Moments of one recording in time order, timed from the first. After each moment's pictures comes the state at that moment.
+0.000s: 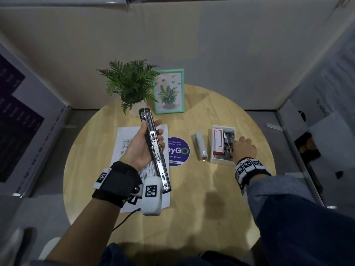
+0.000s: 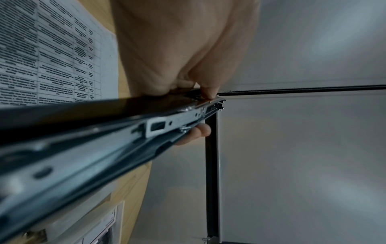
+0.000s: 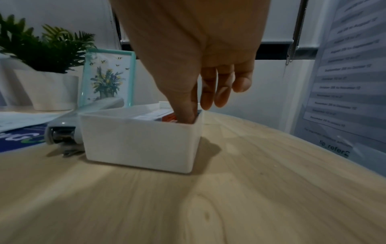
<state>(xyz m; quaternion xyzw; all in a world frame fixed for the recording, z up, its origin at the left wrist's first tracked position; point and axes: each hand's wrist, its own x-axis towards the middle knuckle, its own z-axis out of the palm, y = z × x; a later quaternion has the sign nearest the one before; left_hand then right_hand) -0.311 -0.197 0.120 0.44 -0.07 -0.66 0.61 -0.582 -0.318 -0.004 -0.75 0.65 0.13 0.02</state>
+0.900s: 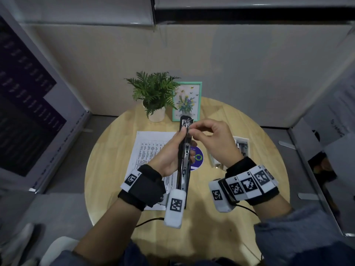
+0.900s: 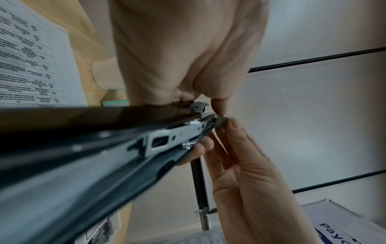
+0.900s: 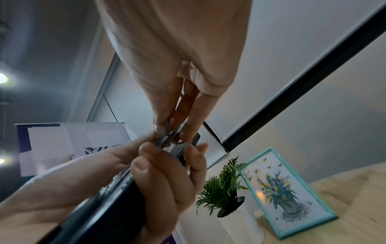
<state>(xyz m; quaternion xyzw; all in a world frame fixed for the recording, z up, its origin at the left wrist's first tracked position) -0.340 -0.167 0.147 0.49 -0.23 -0.65 0.53 -0.464 -0.227 0.164 -0.71 0.35 -0.38 0.49</state>
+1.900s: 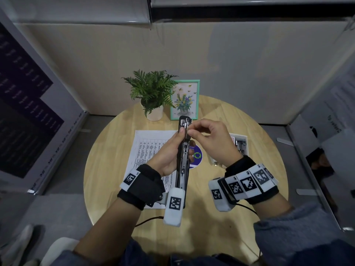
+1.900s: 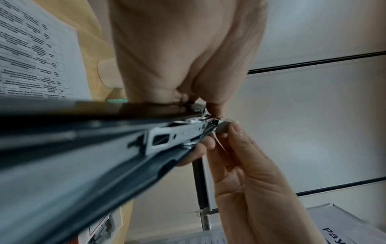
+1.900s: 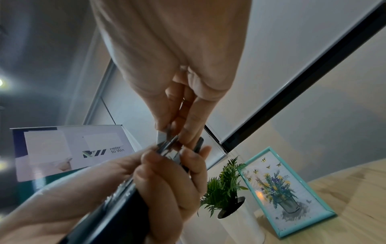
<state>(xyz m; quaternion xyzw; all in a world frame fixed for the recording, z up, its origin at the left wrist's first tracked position) -0.341 -0.166 0.142 0.48 -0.23 -0.66 0.53 -0.465 -0.221 0.165 -0.73 0.35 -0.36 0.47</state>
